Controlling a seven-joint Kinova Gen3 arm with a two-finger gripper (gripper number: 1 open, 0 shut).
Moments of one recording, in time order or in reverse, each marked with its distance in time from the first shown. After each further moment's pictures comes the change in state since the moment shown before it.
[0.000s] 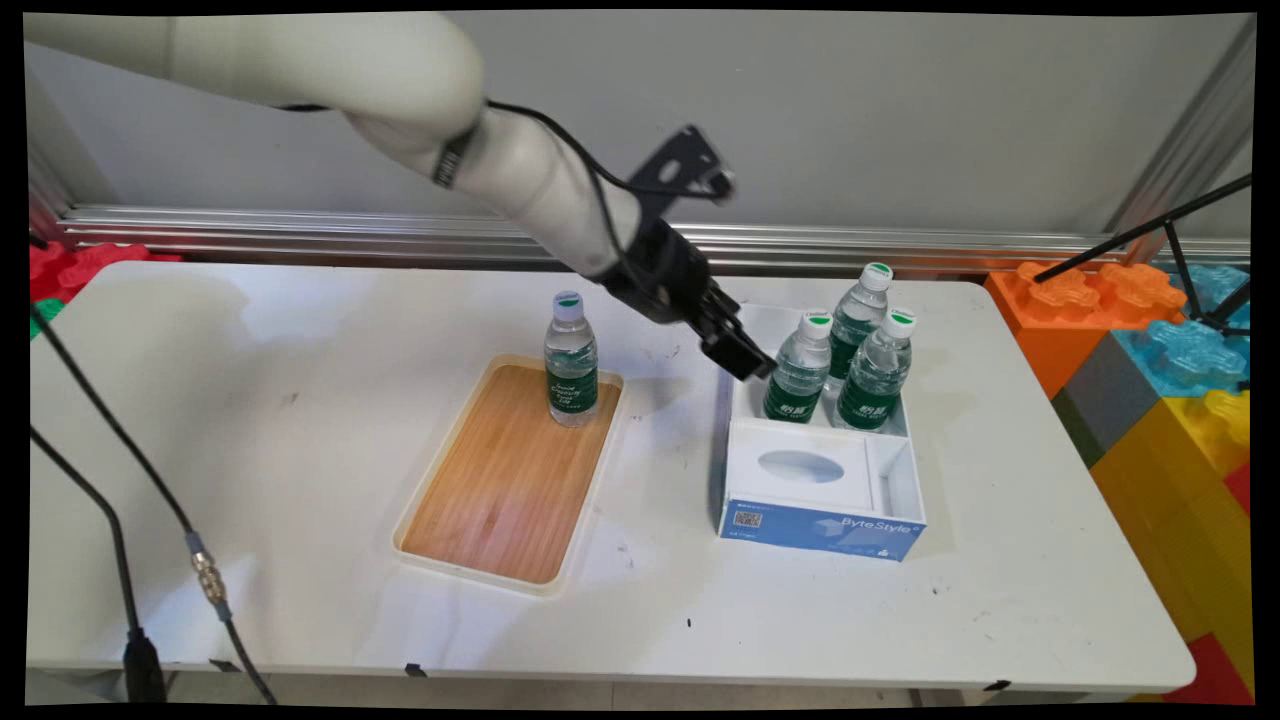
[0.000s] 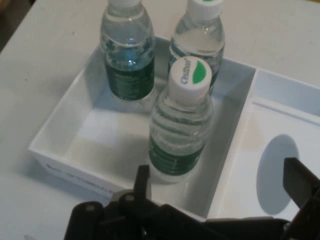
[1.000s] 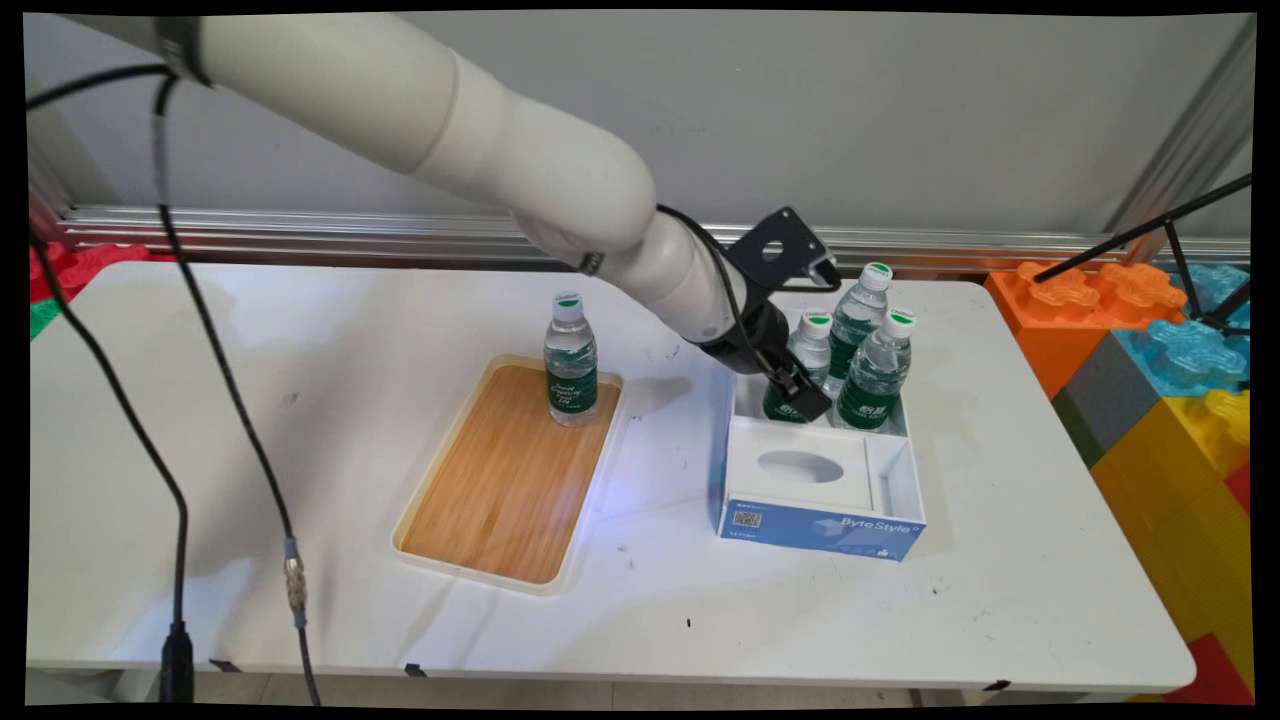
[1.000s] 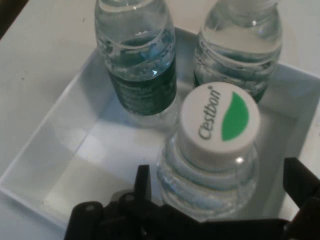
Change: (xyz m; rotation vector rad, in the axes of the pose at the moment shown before) arm 0.015 0.026 0.110 0.131 -0.052 -0.010
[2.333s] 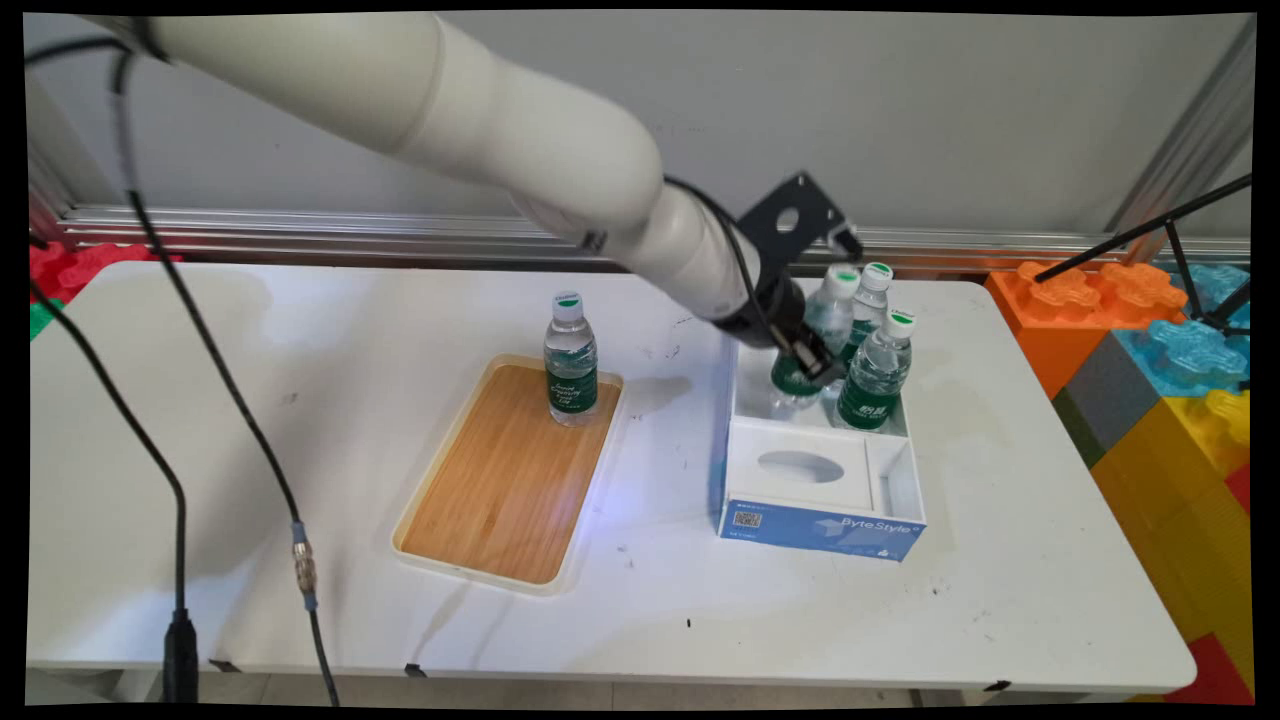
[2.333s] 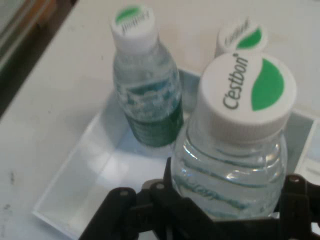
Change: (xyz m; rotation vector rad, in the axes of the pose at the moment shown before) arm 0.028 0.012 -0.033 0.046 0.054 0.017
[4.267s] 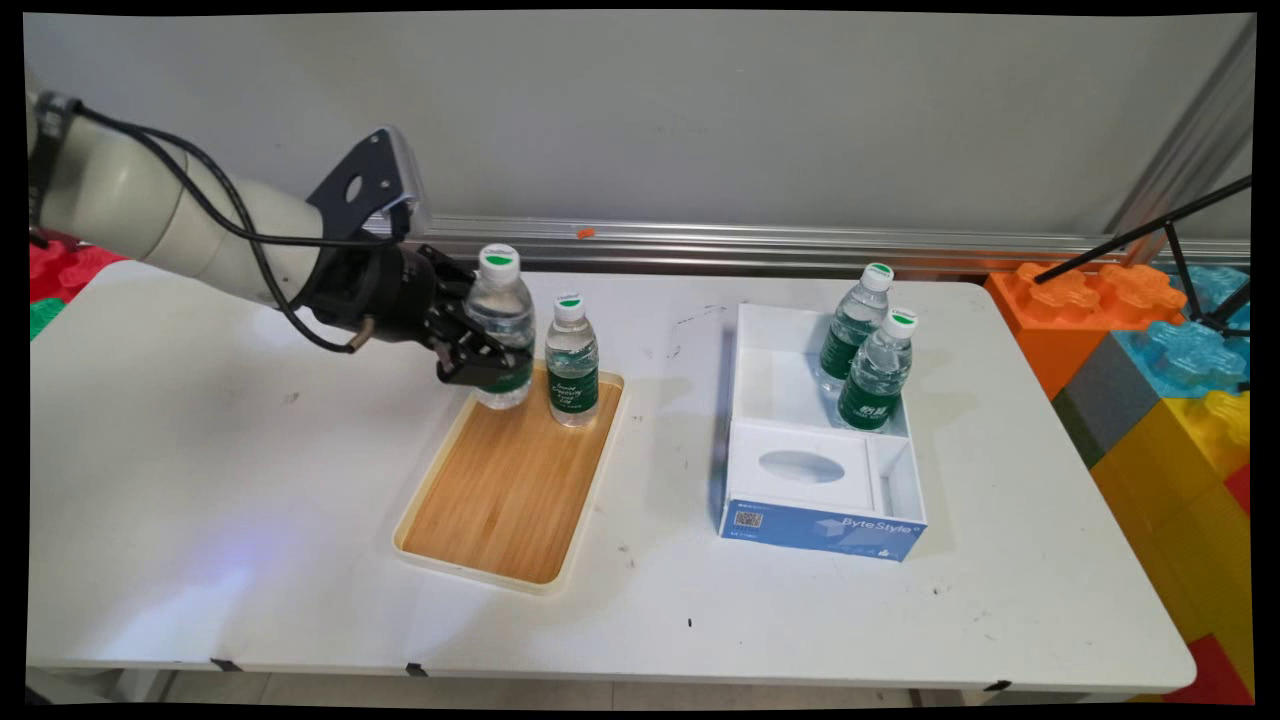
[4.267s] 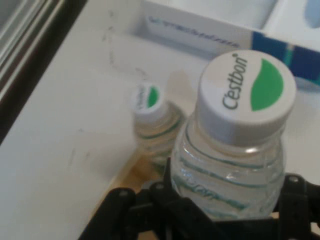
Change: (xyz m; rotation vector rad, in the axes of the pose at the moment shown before) arm -0.185 -0.055 -0.248 0.076 -0.054 0.041
